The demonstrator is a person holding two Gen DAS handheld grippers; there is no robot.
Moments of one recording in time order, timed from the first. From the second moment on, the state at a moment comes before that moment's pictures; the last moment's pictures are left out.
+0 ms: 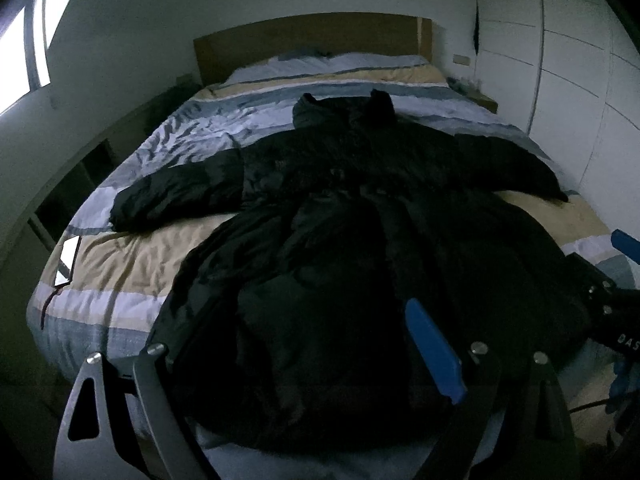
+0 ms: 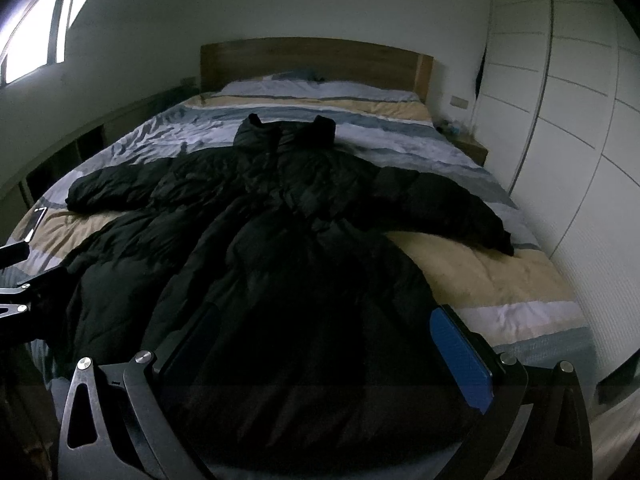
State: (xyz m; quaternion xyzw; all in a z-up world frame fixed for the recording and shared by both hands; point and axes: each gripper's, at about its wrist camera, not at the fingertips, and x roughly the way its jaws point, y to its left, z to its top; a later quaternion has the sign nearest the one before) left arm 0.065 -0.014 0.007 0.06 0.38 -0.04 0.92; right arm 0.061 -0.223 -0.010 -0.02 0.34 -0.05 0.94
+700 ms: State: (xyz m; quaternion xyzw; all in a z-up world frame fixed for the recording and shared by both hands) left arm 0.237 0.055 0.120 -0.07 0.35 -0.01 0.93; right arm 0.164 -0.261 0.058 -0.01 0.27 -0.06 0.96
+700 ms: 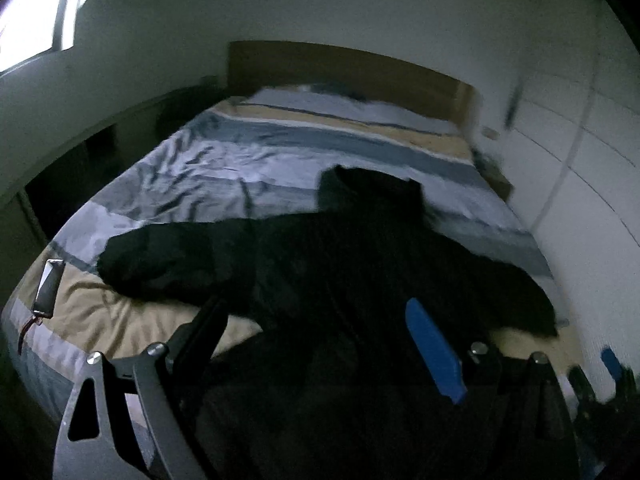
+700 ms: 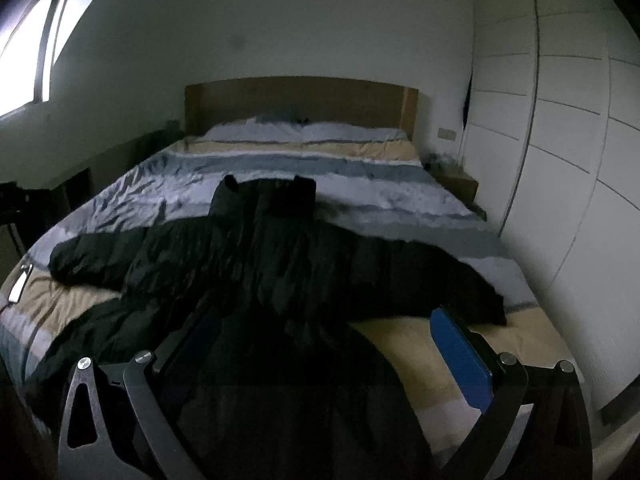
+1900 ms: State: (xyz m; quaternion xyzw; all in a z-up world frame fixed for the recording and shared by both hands) left arm 0.398 0.412 -0.125 -0.42 0.36 0.26 0.79; right arm 0.301 -0.277 -0.015 -0.02 0.34 -0.09 0.94
